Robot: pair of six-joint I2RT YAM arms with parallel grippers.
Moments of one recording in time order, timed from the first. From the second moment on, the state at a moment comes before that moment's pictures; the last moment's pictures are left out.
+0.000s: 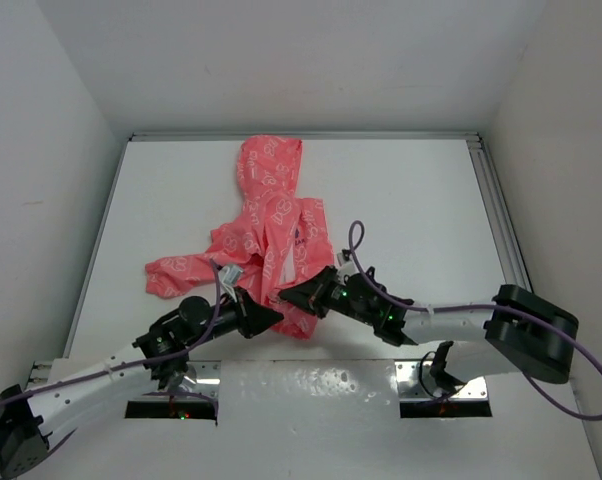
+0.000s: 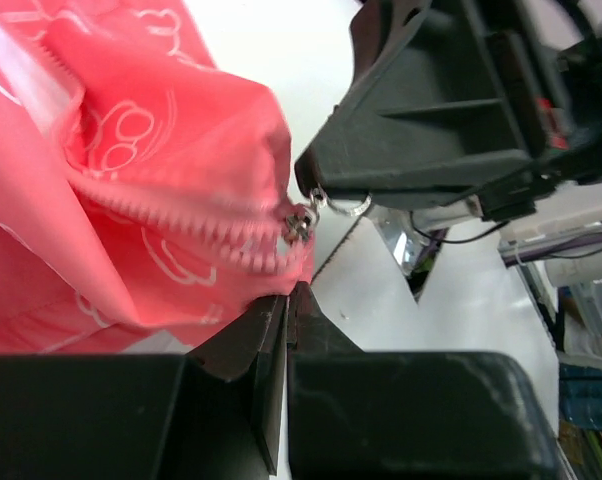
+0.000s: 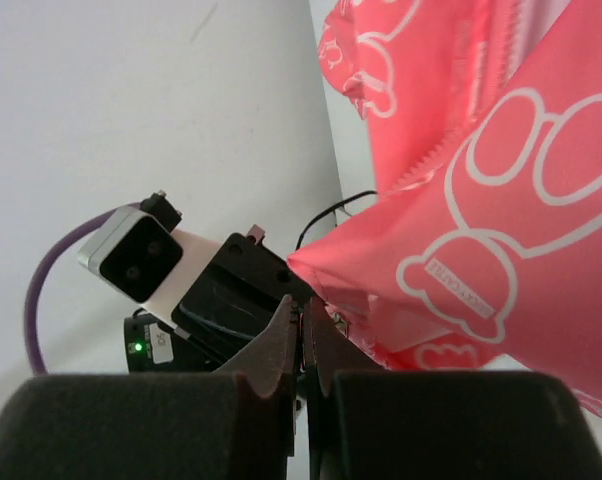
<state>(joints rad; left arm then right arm) -0.90 0.44 0.05 0.14 0.16 -0.80 1.05 1.31 0.30 0.78 0.06 1.63</state>
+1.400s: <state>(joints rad) -0.51 1.45 0.62 0.04 -0.25 -0.80 0.96 1.05 0.22 0.35 -0.05 1.23</state>
